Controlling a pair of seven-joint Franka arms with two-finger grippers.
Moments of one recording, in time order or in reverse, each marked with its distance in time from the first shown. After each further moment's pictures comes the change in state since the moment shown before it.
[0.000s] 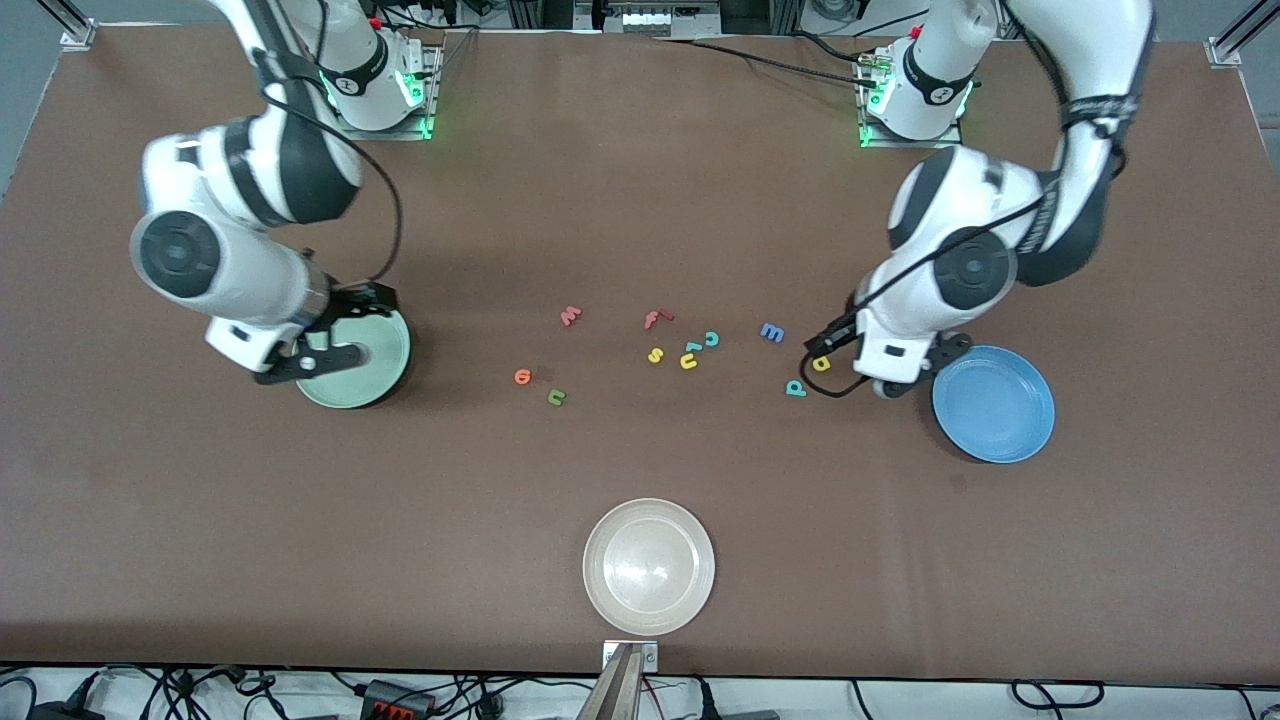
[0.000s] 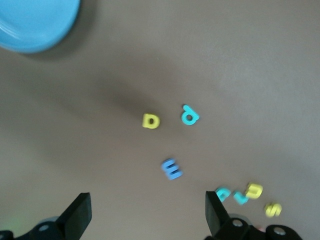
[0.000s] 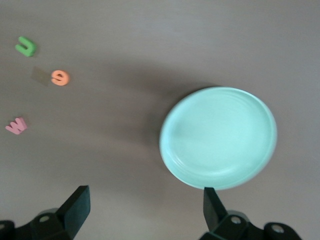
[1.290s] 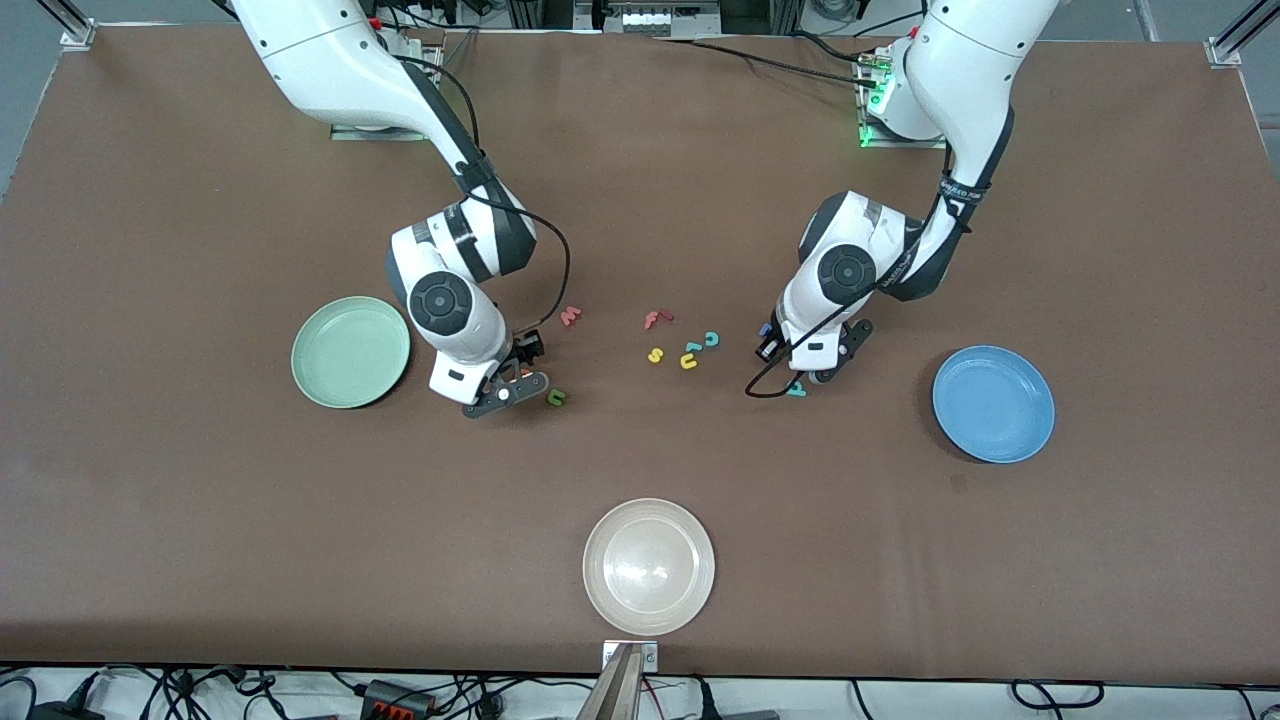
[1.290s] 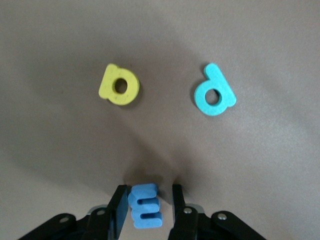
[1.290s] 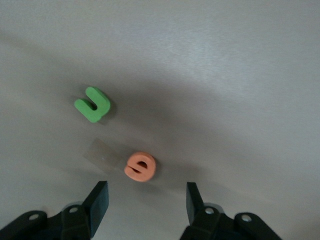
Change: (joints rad) left arm -0.049 0.179 -0.058 -0.216 0.000 0.458 -0.247; right arm 0.216 0.329 0.000 0.020 0.045 0.469 0.040
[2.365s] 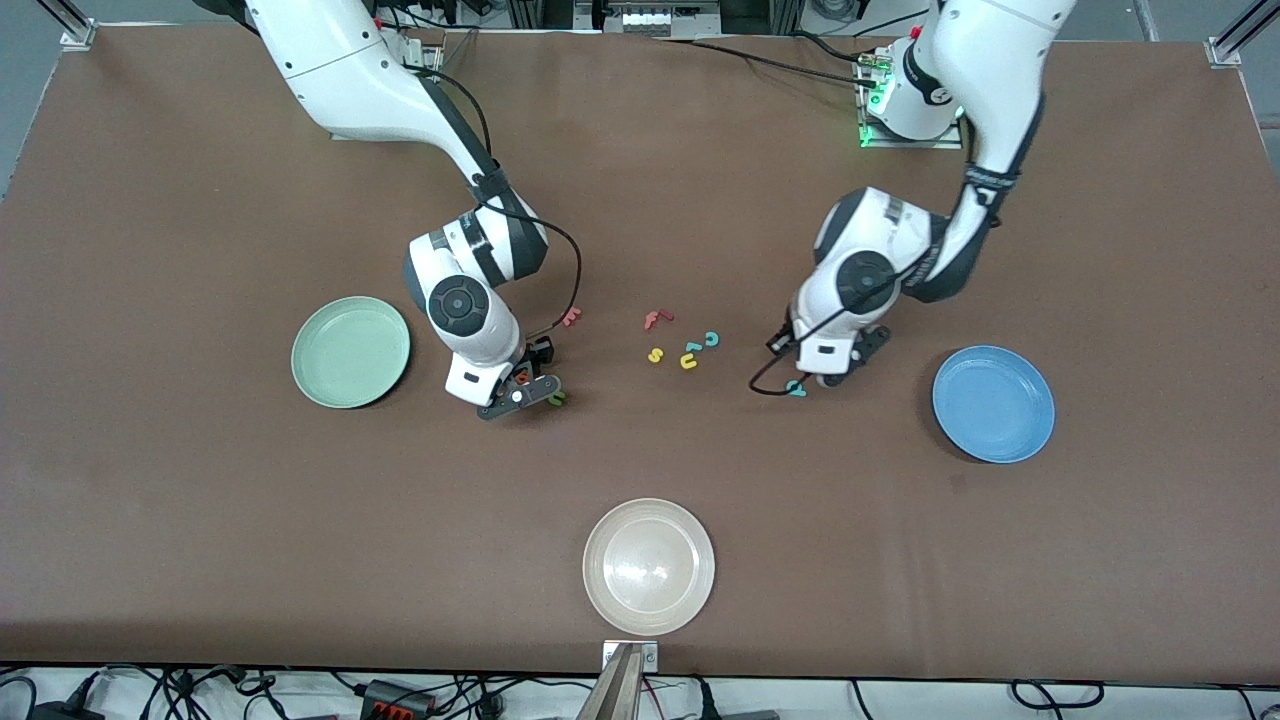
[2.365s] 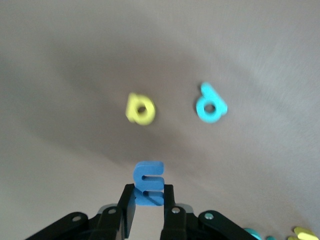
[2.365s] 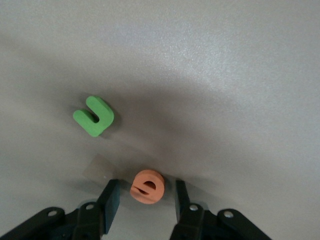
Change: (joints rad) left arm 0.096 -0.087 -0.002 0.074 0.011 -0.257 0.276; right arm 0.012 0.042 -0.001 0.009 -0.001 0.057 0.006
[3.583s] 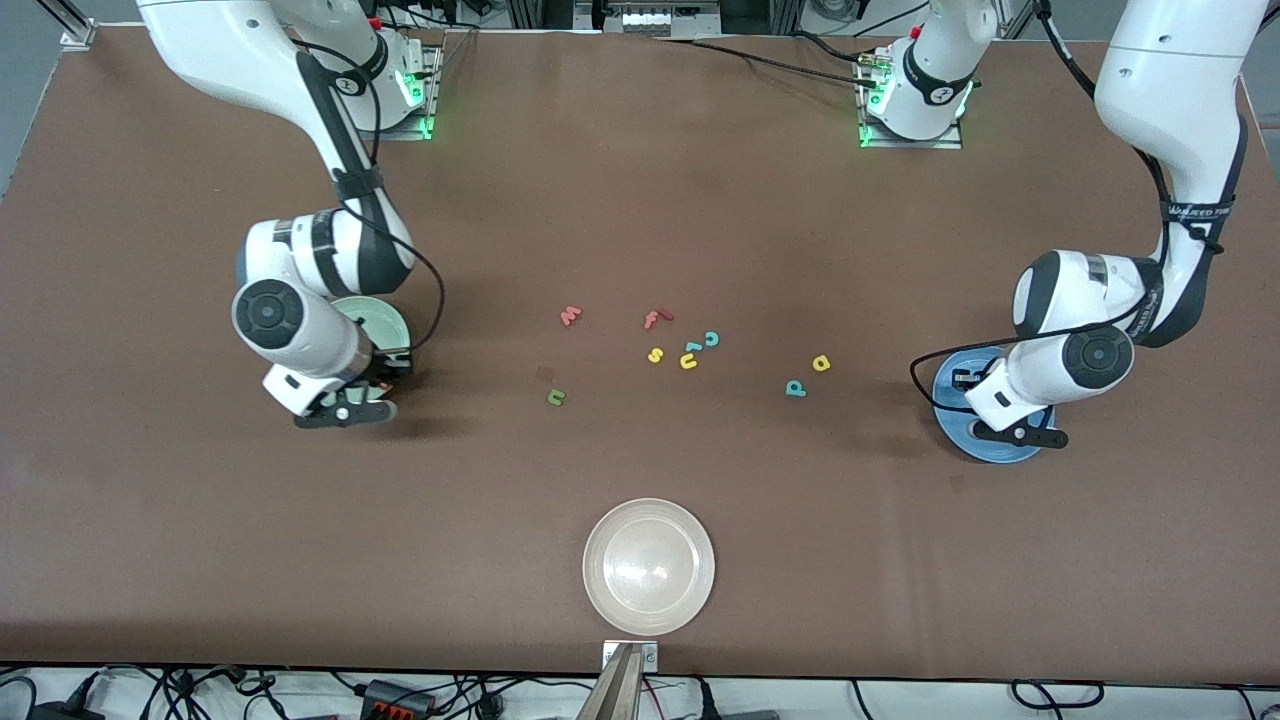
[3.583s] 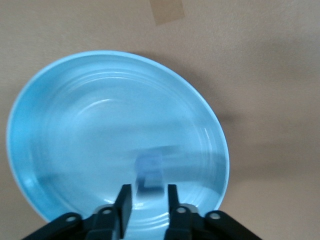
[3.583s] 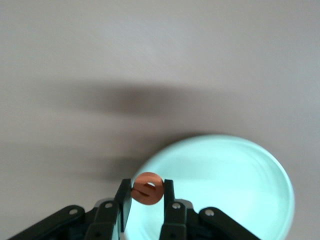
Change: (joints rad) left arm 0.401 0.096 0.009 0.078 0.331 0.009 0.967; right arm -0.089 -0.223 -0.246 -0.178 -0.001 -0.153 0.015
